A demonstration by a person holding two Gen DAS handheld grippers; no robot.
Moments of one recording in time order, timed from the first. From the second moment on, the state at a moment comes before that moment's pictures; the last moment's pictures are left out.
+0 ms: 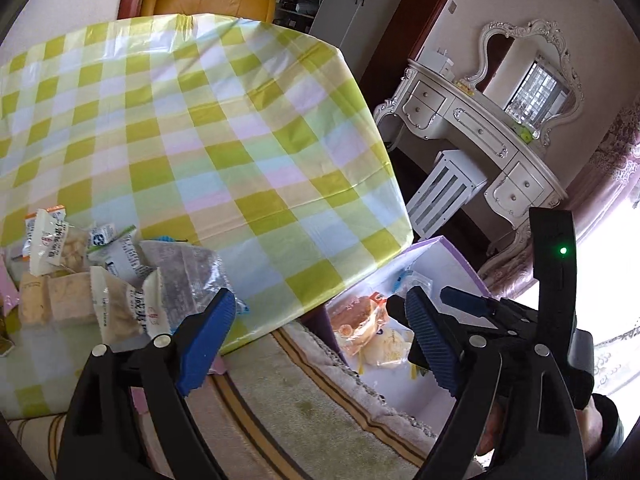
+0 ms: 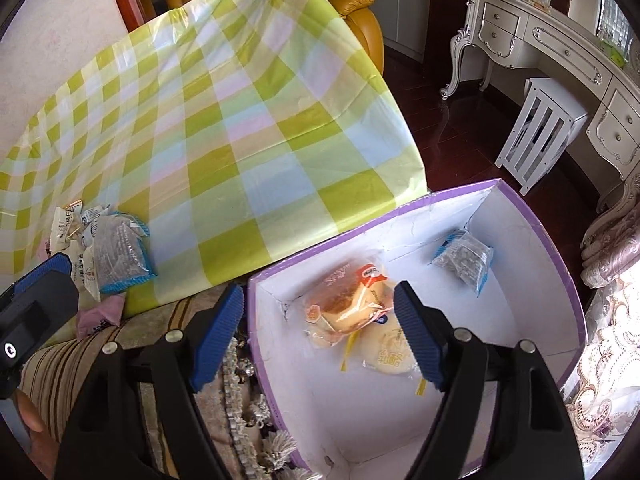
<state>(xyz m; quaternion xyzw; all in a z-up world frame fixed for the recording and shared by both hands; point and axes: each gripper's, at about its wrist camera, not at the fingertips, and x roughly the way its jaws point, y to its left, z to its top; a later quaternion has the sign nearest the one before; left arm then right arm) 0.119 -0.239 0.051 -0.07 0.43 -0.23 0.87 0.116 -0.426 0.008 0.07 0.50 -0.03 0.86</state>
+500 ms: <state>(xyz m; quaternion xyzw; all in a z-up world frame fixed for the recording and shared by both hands) 0.106 -0.159 0.055 -0.10 0.41 -0.16 0.89 0.120 -0.372 0.017 0.04 0.50 0.03 0.87</state>
